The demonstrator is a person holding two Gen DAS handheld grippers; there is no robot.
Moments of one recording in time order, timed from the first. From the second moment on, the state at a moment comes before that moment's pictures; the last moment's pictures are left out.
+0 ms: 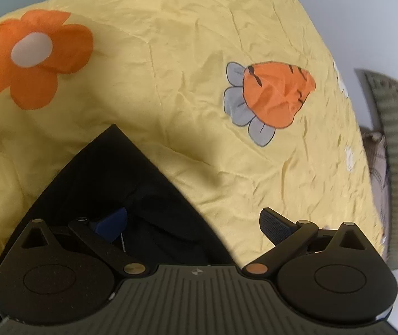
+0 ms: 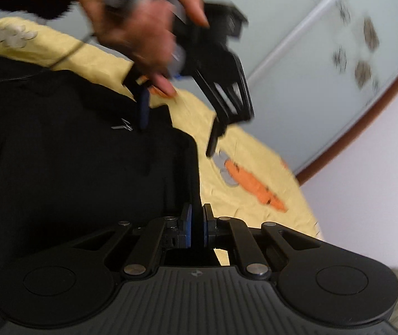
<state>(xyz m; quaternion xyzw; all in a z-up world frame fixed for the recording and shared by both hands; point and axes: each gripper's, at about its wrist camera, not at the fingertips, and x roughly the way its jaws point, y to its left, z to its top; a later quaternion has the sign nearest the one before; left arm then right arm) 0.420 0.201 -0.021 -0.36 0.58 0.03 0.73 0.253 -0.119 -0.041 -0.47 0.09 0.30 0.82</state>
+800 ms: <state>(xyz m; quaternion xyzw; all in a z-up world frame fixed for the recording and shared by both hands) 0.150 0.187 0.016 -0.25 0.50 -0.02 0.83 0.081 -0.103 -0.050 -0.46 0.09 0.33 0.82</state>
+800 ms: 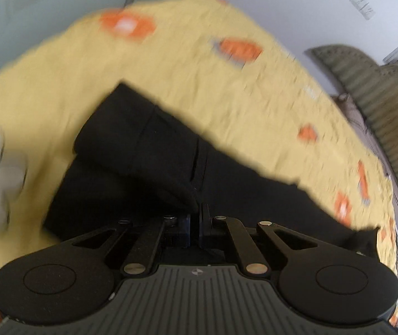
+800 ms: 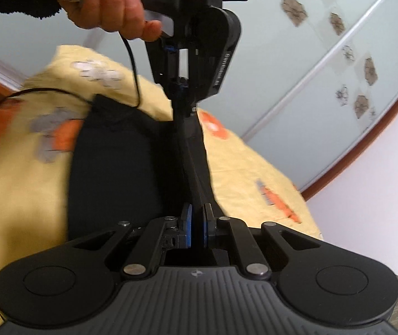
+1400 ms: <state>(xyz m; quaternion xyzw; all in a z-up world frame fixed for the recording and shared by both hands) 0.103 0.178 -0.006 -0.23 0.48 0.03 0.84 0.009 -0.131 -0.072 -0.46 0.08 0.25 0.85</state>
